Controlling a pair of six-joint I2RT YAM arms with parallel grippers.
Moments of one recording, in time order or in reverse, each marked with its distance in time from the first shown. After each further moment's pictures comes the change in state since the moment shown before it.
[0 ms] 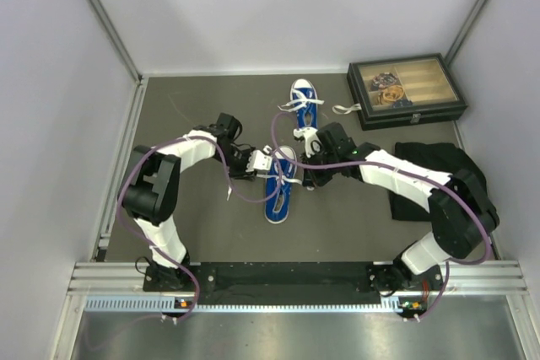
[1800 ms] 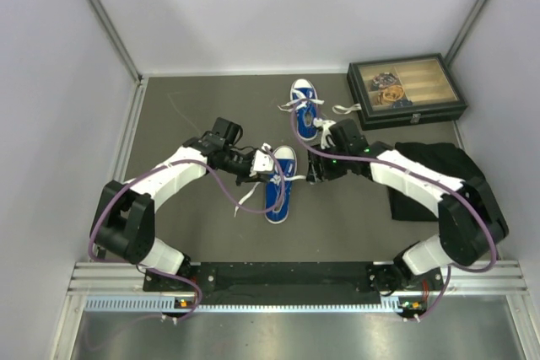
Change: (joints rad) left arm -0.119 -0.309 -0.132 0.090 0.185 -0.293; right arm -0.070 -0.040 -0.013 -0.014 0.101 0.177
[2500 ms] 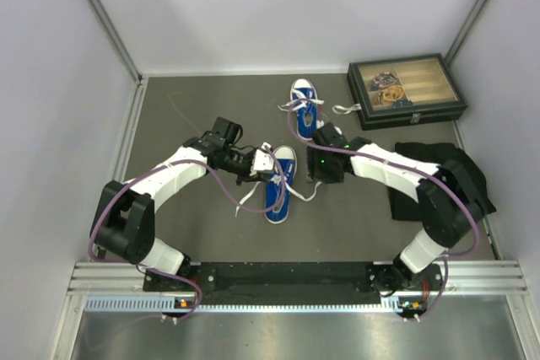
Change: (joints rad) left arm 0.000 0.000 0.000 0.011 0.003 -0.012; right arm 0.060 0.114 0.079 -0.153 0.290 0.341
